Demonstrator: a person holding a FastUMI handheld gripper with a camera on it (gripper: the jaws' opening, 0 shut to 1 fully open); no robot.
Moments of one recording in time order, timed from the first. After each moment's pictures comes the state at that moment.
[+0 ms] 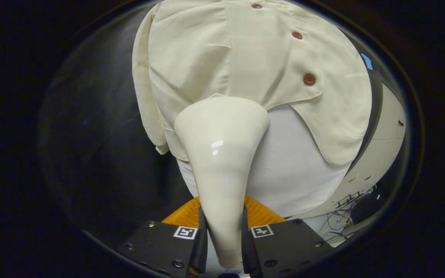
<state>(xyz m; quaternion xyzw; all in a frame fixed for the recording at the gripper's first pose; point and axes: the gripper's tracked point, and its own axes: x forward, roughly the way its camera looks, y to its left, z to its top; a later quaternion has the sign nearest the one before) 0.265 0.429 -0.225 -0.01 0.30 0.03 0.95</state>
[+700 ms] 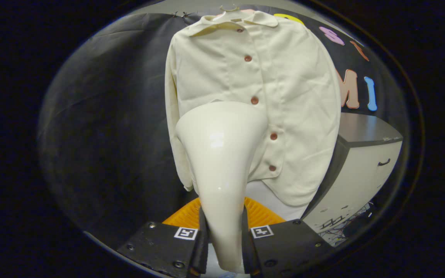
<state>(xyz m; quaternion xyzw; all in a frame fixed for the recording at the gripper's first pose) 0.177 0.415 -0.054 -0.02 0.18 0.08 0.98</state>
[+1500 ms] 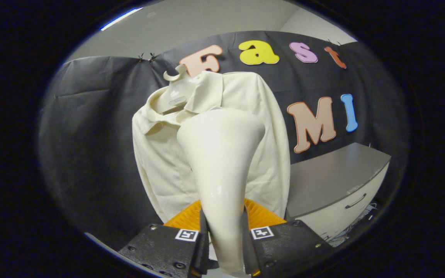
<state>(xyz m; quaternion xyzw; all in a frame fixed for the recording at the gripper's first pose) 0.185 0.329 0.149 0.07 0.05 0.05 0.99</state>
